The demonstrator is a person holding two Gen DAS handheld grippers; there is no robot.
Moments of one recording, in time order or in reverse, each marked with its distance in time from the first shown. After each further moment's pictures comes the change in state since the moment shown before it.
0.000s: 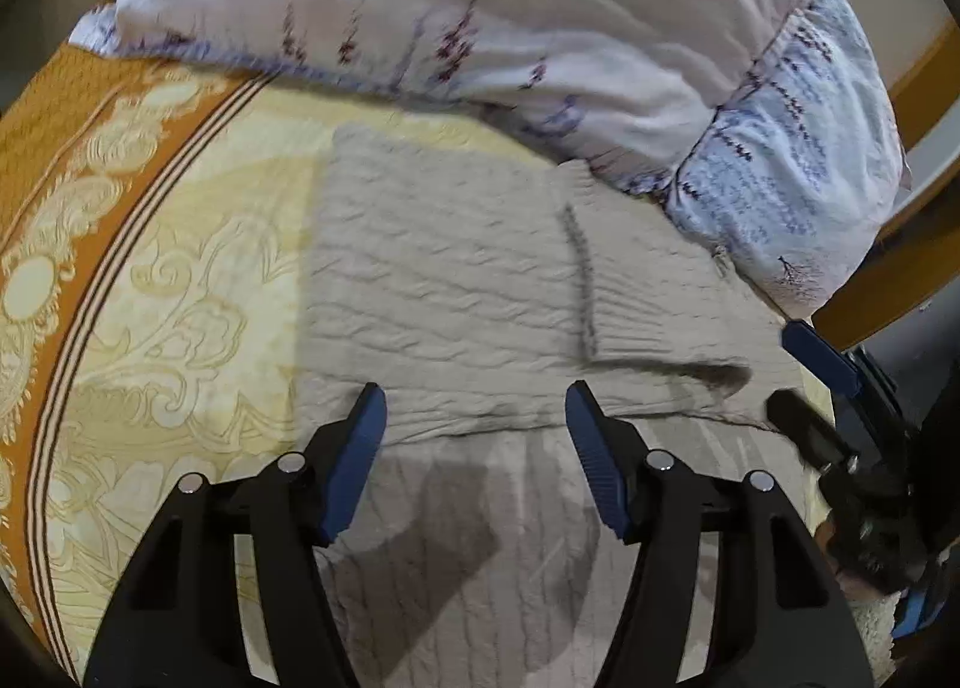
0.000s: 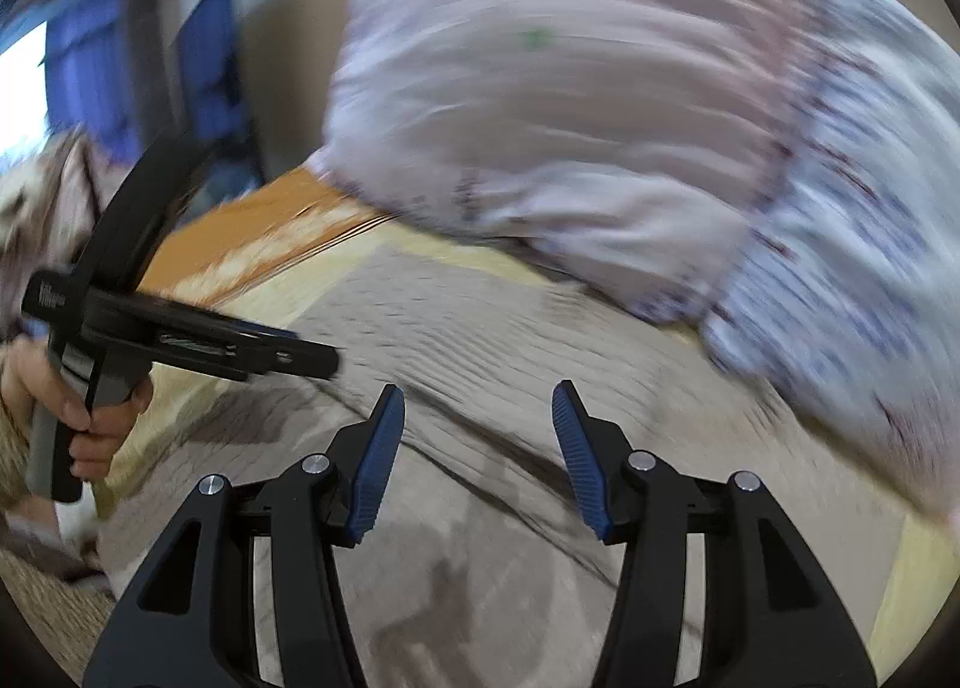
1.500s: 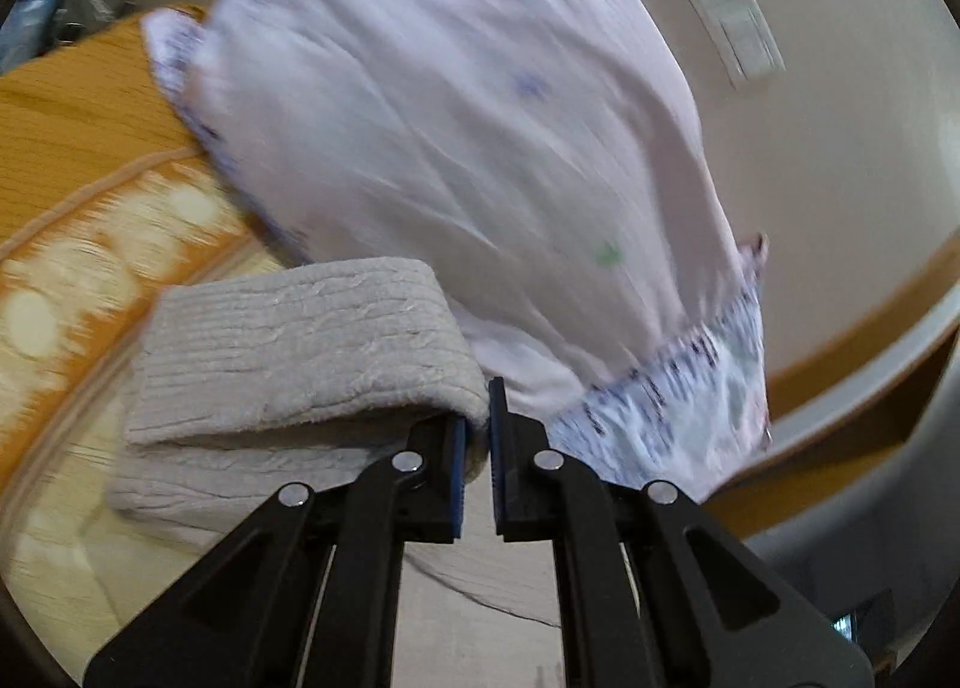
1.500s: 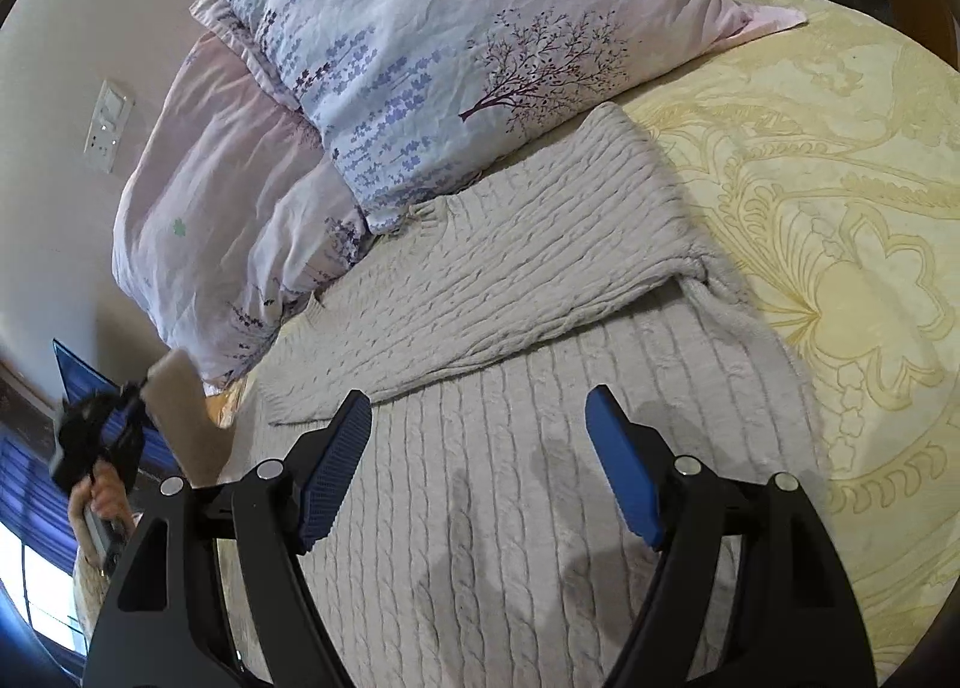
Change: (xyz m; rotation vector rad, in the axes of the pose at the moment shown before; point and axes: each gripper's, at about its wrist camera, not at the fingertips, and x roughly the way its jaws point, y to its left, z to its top) left arm -0.078 0.026 0.059 -0.363 -0.375 -0.343; right arm -0.117 -0.132 -0.176 1.018 -0.111 -0.100
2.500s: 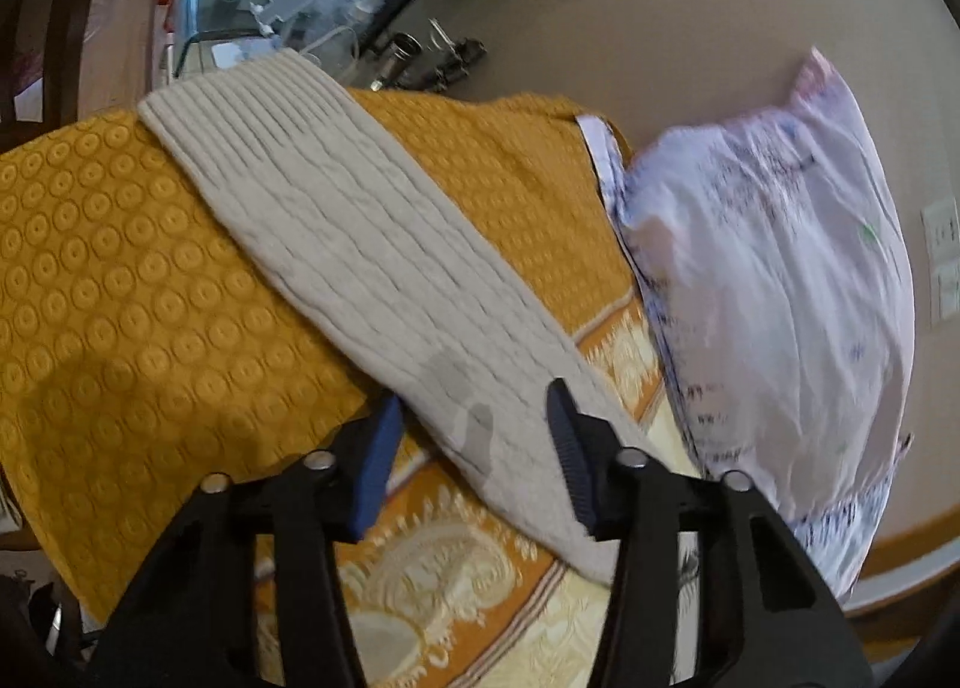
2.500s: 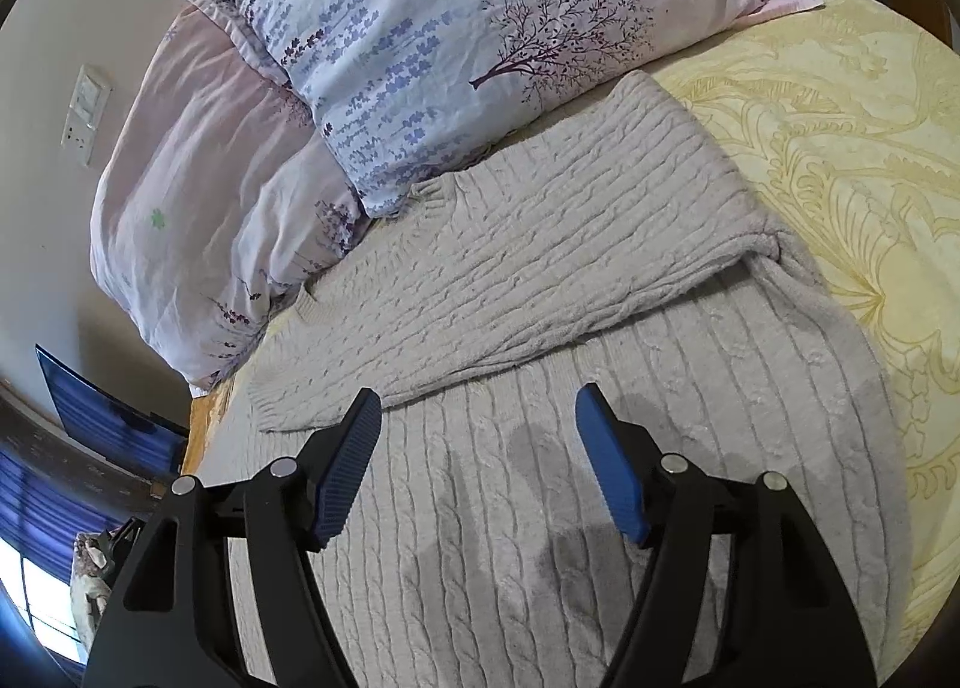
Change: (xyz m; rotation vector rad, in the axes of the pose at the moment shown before) left arm -0.152 0.225 0.024 -0.349 -0.198 0.418; right arm 0.032 0.018 -0.002 0.026 0.023 -0.043
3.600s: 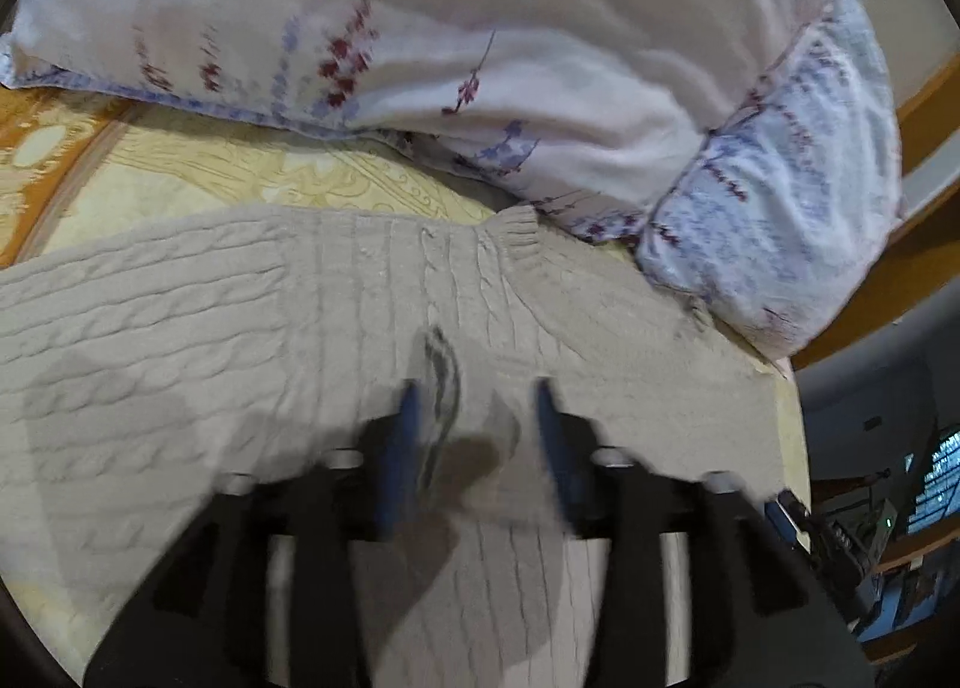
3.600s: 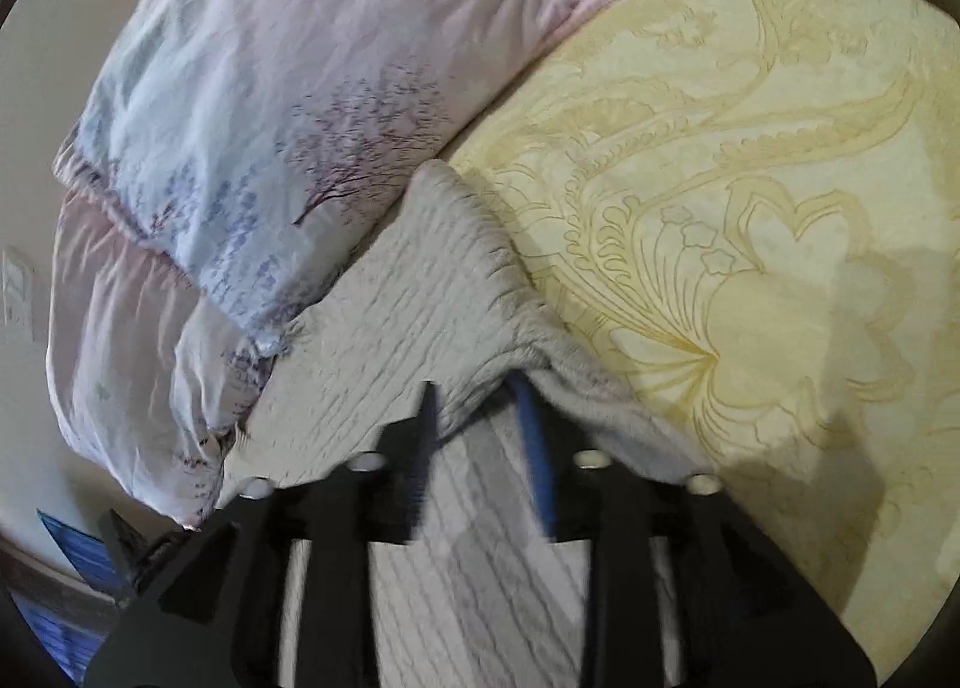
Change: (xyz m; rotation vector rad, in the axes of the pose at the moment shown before) left arm 0.142 -0.259 -0.220 0.790 0.448 -0.150; right arm -0.011 -0.077 0.024 0.275 -0.150 -0.101
